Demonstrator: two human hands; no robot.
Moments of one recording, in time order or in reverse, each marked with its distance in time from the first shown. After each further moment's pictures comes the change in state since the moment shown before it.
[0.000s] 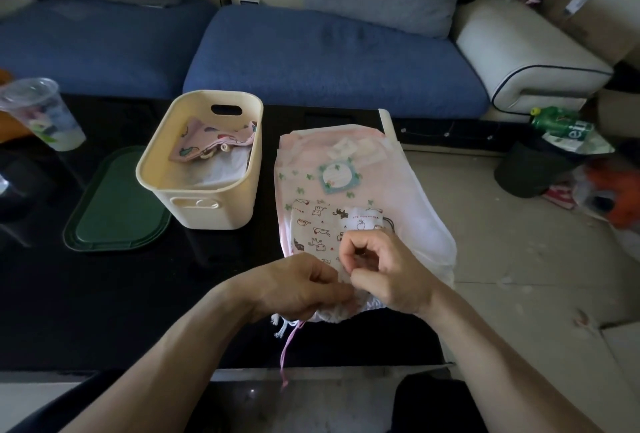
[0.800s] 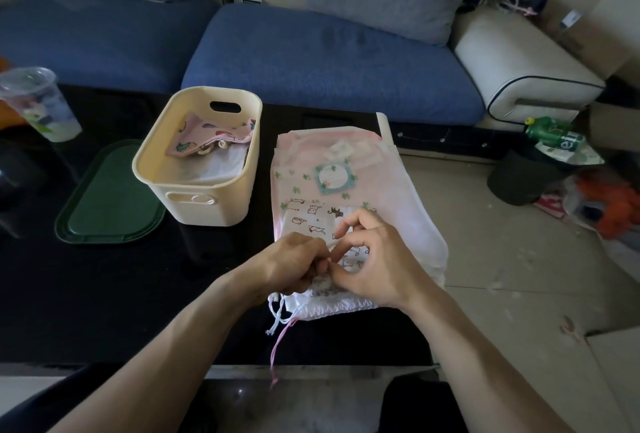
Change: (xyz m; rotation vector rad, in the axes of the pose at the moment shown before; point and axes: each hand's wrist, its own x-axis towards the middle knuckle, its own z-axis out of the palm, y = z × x) left_hand 0.019 0.001 -0.003 -0.167 0.331 -0.047; right_hand 0.006 0.021 0.001 -0.359 0.231 -0.008
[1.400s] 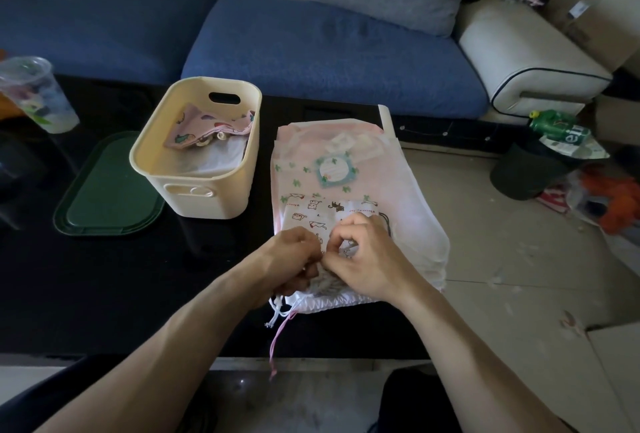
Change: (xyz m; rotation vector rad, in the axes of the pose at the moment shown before) left_hand 0.004 -0.012 0.008 -0.167 0.124 -0.095; right_hand 0.005 -0.008 0.010 -0.003 -0.081 0.186
